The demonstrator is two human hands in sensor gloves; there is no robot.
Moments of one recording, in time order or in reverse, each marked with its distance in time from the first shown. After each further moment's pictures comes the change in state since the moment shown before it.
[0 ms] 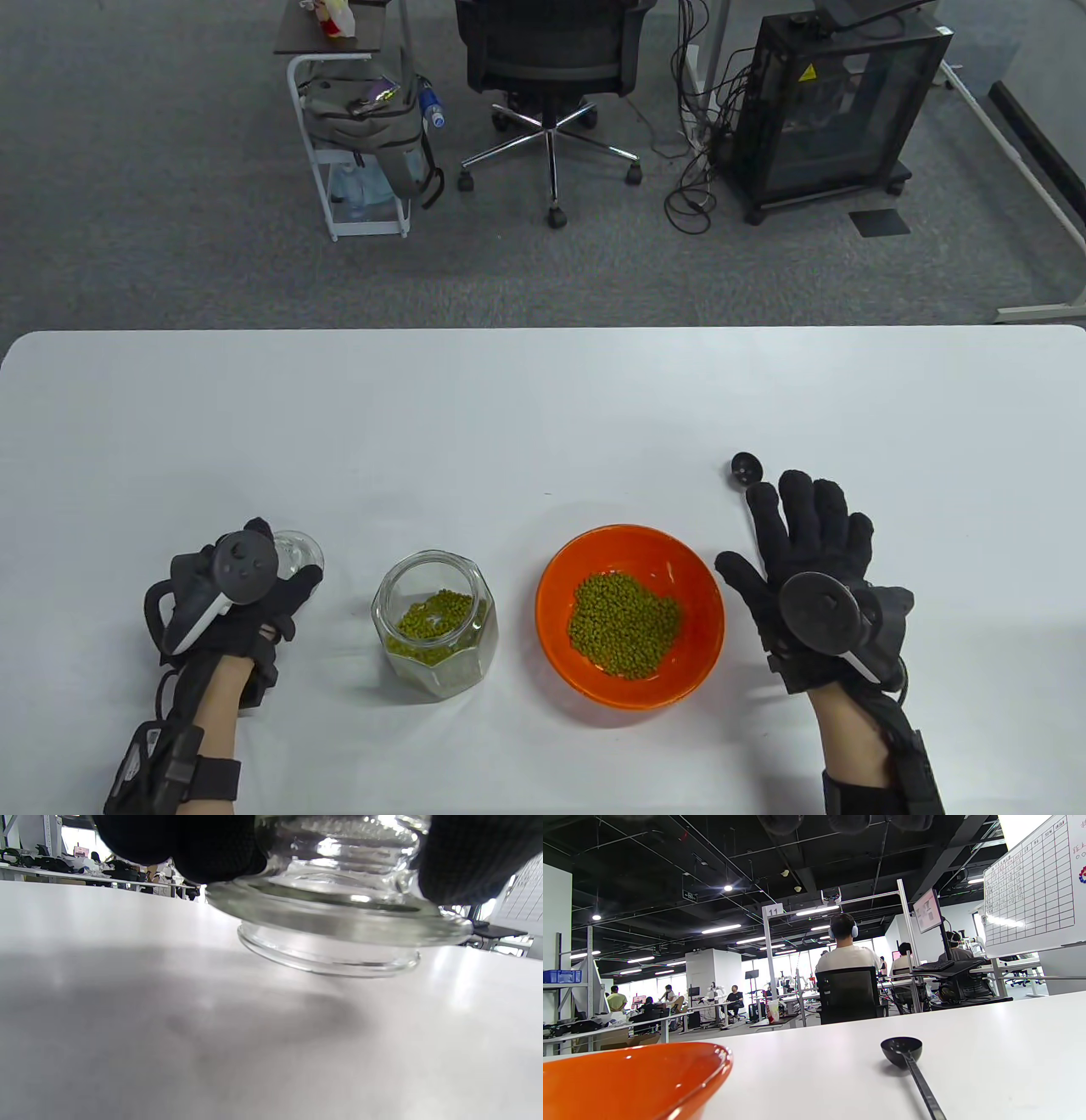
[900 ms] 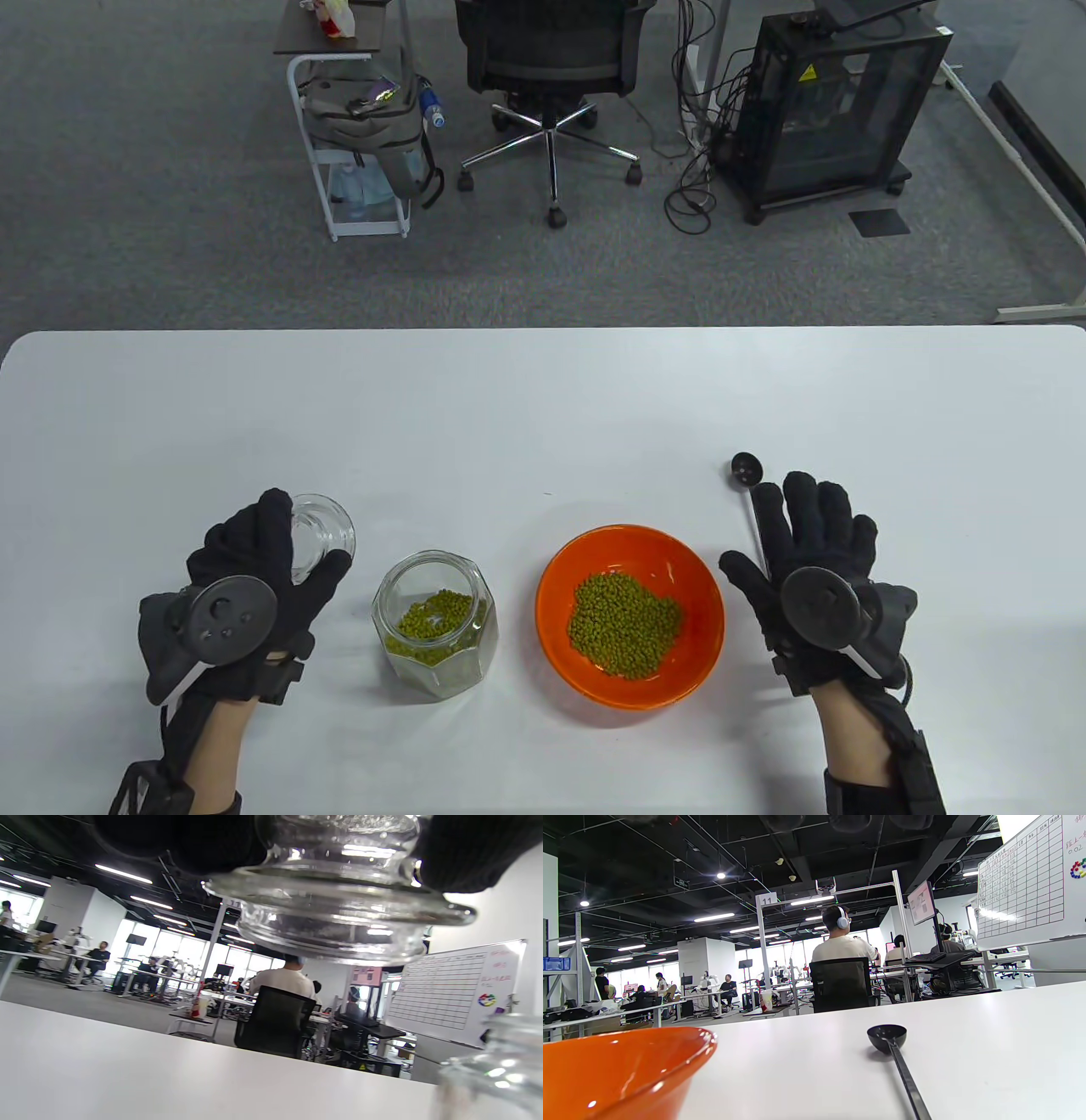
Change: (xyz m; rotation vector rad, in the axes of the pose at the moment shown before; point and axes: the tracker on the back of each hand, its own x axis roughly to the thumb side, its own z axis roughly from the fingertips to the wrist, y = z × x) left_hand 0.072 0.084 0.066 0.339 -0.322 0.131; right_hand -0.004 0.000 -0.001 0.037 0.023 0.022
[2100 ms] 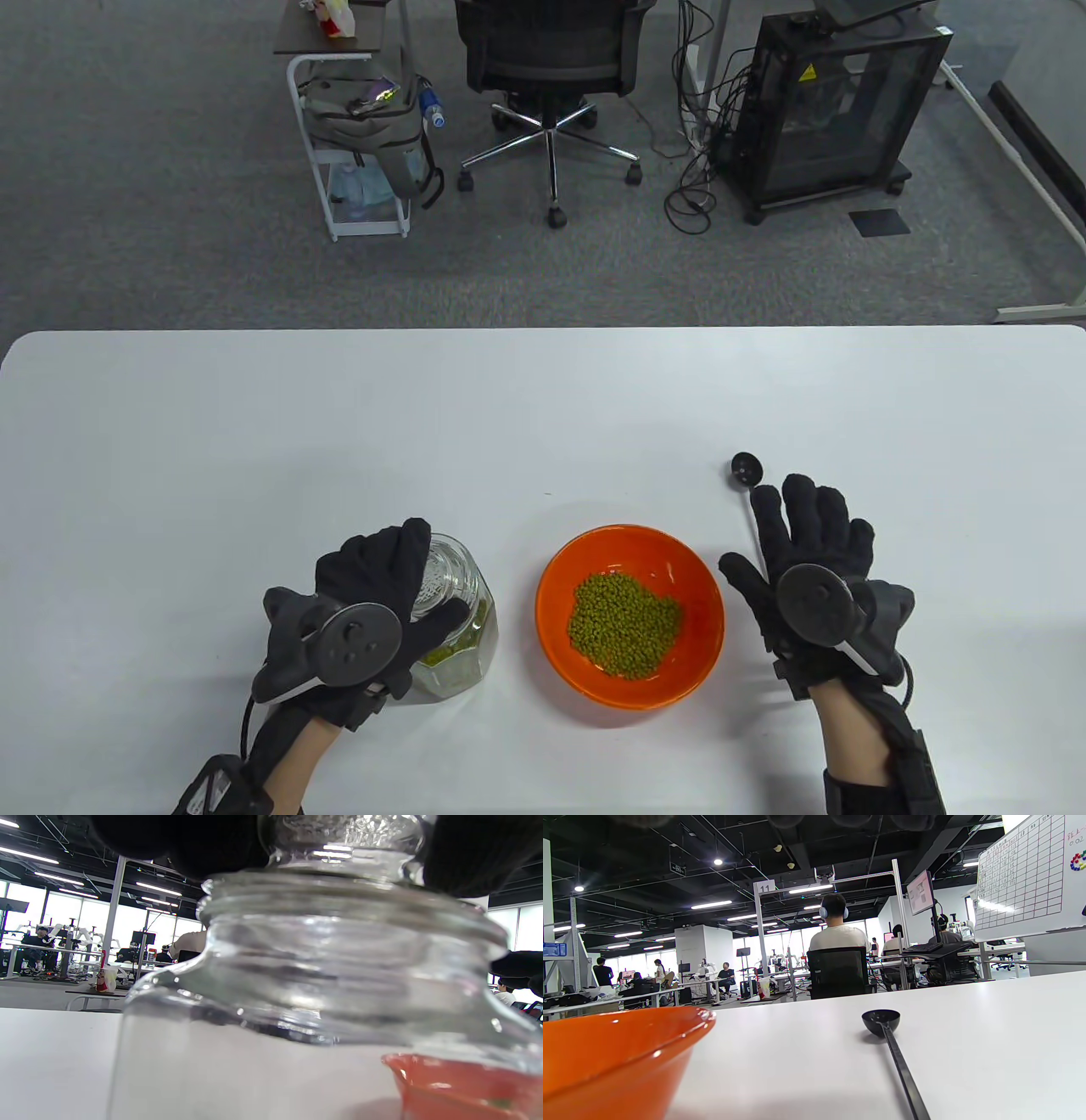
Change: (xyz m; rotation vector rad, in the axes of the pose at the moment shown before) left_hand 0.087 -0.028 -0.005 -0.168 -0.245 -0.011; right_hand 0.001 0.003 -0.001 0.045 0.007 0.018
